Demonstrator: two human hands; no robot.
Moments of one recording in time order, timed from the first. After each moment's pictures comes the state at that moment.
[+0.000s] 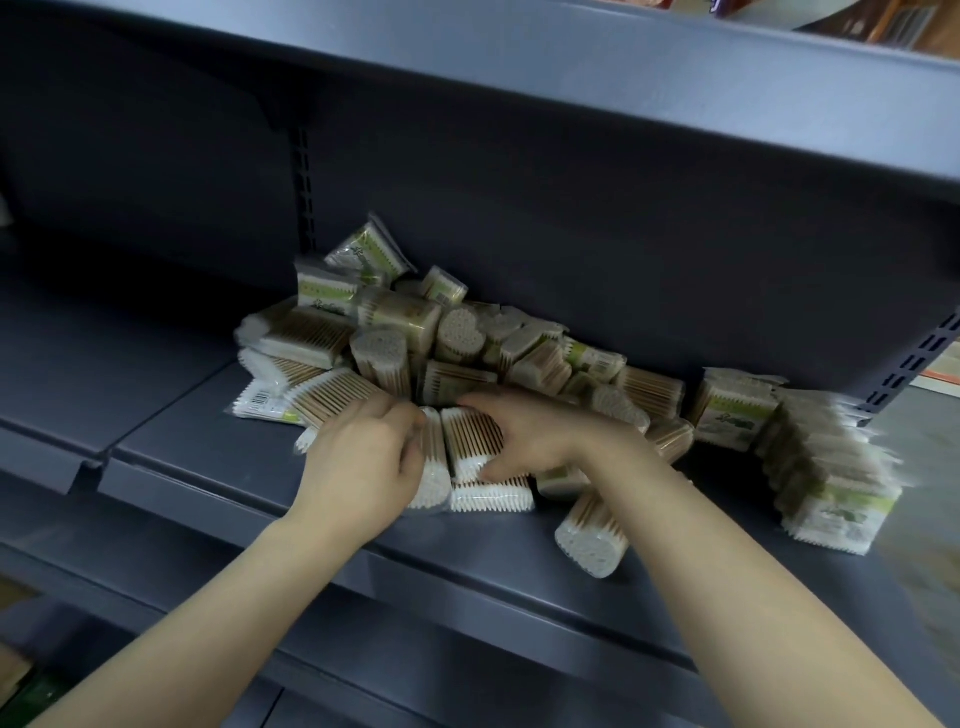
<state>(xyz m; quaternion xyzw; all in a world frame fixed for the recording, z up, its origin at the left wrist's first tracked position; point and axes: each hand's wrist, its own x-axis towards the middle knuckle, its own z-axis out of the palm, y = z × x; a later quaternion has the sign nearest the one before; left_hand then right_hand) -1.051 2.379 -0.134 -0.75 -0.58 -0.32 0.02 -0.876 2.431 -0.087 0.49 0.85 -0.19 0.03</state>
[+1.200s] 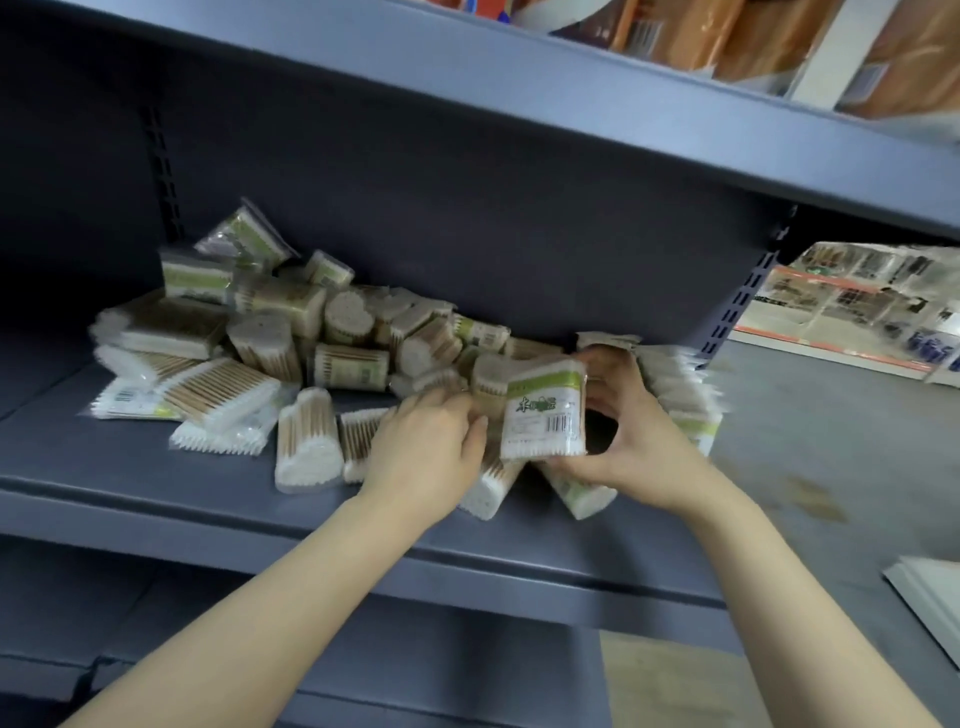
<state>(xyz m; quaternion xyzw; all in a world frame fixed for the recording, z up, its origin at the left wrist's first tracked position) -0.934 2.352 -0.116 -0.79 -0.51 -0.34 -0.08 -0.747 2.312 -0.072 0.55 0.73 -0.20 -0.35</state>
